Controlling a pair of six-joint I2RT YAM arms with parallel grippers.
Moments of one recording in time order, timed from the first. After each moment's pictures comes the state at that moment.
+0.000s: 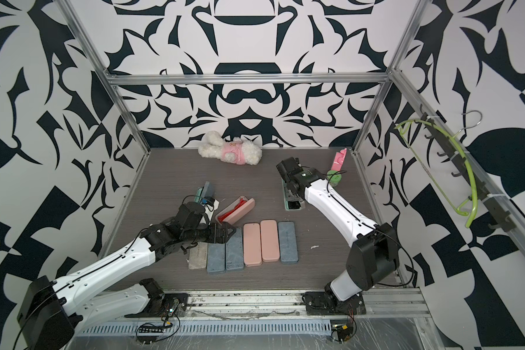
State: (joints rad) left arm -0.76 1.05 0.69 -0.41 0.17 -0.61; right arm 0.48 1.53 1.36 -1.01 0.43 0.35
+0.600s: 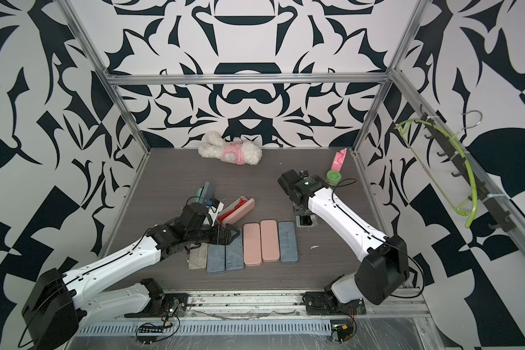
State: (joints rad) left arm -0.76 1.11 0.66 -0.32 0.24 -0.60; right arm 0.56 1.44 1.29 -1.27 0.53 0.53
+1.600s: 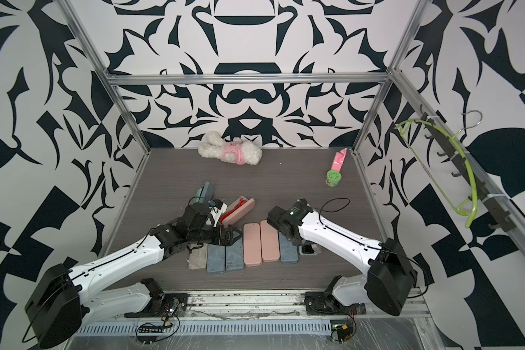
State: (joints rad) left arm -0.76 1.14 0.64 -0.27 0.31 -0.61; right arm 0.82 1.37 1.01 -1.39 0.58 0.88
